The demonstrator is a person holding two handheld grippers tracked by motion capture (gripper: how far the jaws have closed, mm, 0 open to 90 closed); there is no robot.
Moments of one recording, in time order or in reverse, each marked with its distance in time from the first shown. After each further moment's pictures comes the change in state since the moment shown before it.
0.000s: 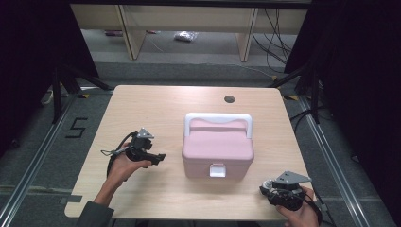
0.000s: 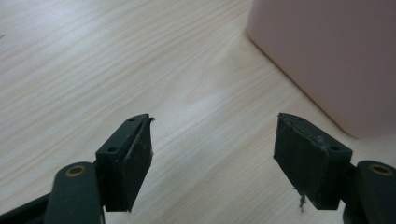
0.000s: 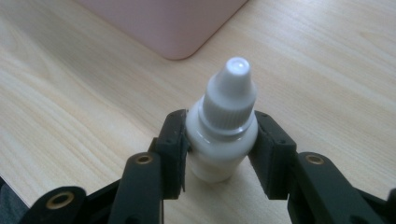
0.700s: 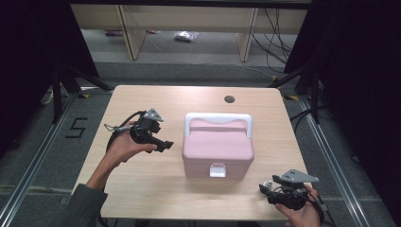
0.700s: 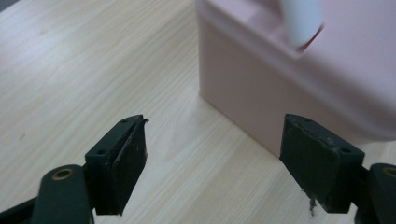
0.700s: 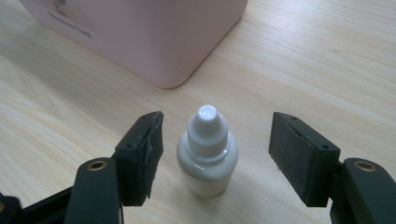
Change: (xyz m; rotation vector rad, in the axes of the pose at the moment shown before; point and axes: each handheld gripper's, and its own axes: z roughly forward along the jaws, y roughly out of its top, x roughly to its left) left arm -0.024 0.085 -0.046 0.005 -0.056 0.184; right arm 0.001 0.005 -0.012 -0.077 -0.017 0.111
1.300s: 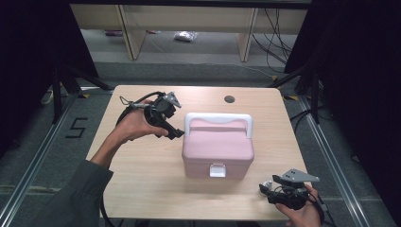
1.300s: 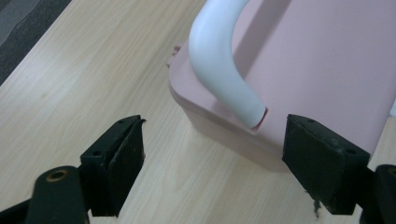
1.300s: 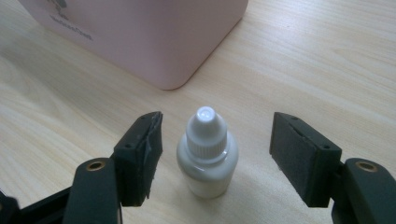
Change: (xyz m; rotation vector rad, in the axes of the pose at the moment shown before) left arm -0.008 0.065 -0.011 0.076 -0.047 0.193; right arm -0.001 0.000 0.001 0.004 0.013 0.009
